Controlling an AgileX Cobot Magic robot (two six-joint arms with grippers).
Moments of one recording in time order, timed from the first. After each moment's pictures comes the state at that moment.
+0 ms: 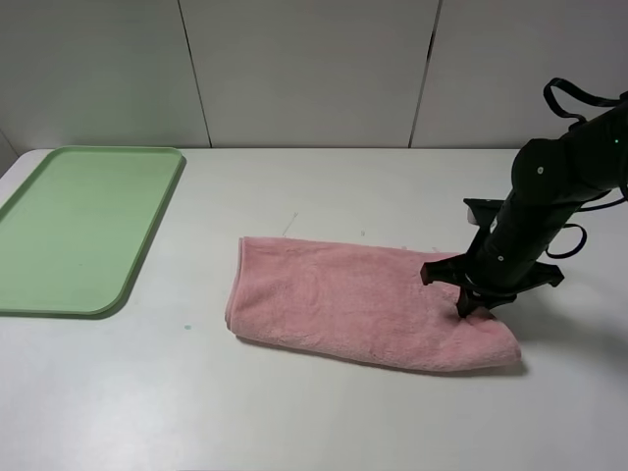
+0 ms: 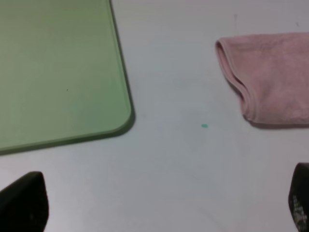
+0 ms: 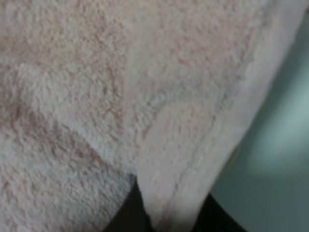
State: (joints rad) left arm -0.13 -0.01 -0.49 -0.07 1.06 0.03; right arm 0.27 1.88 -0.82 0.03 0.60 0.20
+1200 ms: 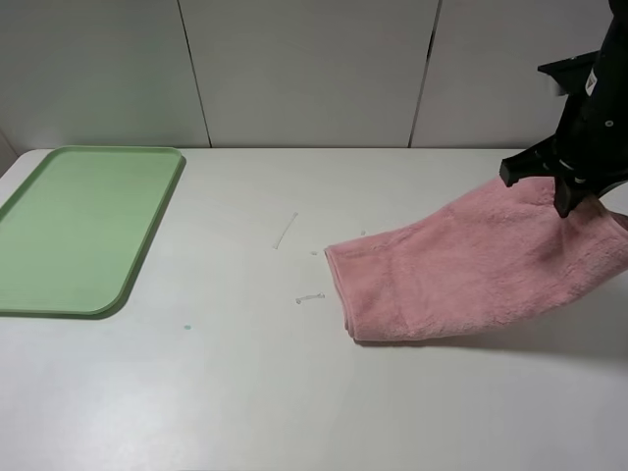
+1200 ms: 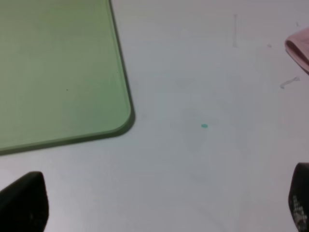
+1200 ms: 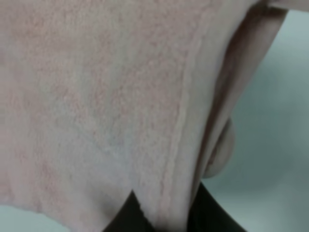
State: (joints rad) left arm -0.13 -0.01 -0.49 -0.07 1.06 0.03; right arm 0.27 1.58 -1.15 -0.27 1.17 0.25
